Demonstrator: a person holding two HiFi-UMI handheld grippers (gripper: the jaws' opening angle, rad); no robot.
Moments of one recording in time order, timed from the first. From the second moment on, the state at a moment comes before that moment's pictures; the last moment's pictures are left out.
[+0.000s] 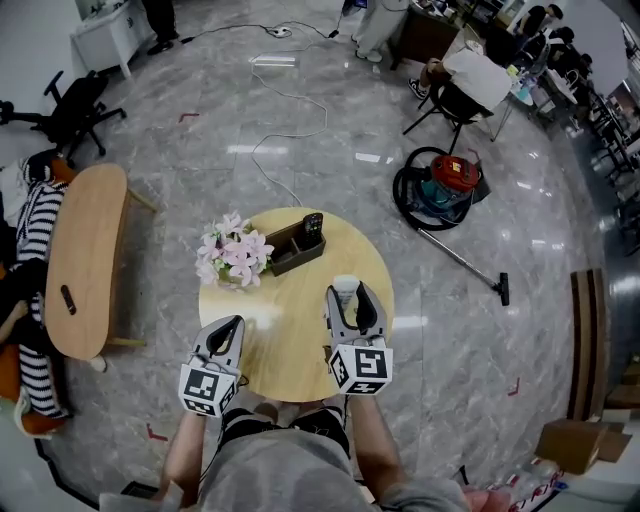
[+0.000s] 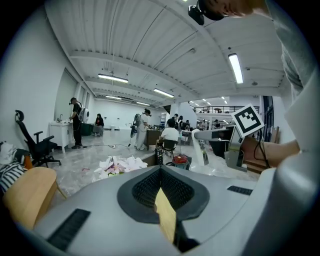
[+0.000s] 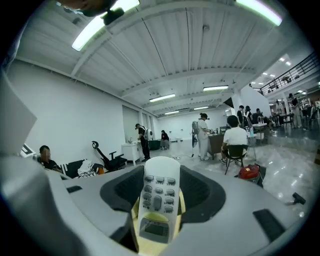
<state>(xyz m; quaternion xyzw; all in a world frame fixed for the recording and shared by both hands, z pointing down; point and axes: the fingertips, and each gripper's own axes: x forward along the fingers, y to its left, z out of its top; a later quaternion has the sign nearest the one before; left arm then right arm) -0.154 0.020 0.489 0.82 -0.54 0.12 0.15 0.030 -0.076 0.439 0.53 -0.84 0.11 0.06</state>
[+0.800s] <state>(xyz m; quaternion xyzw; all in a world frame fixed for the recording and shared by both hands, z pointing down) -0.183 0.037 0.521 0.74 -0.64 0.12 0.19 -0.055 -0.150 0.413 0.41 -0.91 0.03 -0.02</state>
